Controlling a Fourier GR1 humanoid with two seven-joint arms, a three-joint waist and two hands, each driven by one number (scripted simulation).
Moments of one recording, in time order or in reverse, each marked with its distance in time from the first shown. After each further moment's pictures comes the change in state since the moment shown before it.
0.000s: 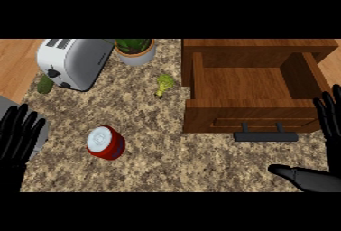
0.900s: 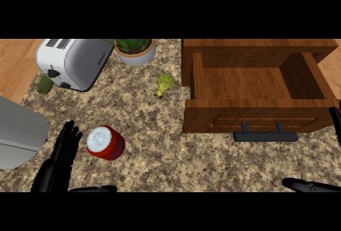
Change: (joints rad) left arm 0.078 -0.065 -0.115 0.388 -0.166 0.055 -0.362; right arm 0.074 0.003 -0.056 -0.062 -0.031 0.051 -0.023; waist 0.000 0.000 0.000
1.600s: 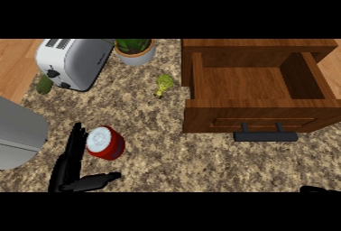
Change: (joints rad) left arm -0.122 0.006 0.081 0.371 0.014 0.045 -0.202; right arm 0.008 -0.020 -0.081 -0.045 -0.066 0.049 0.045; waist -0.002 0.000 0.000
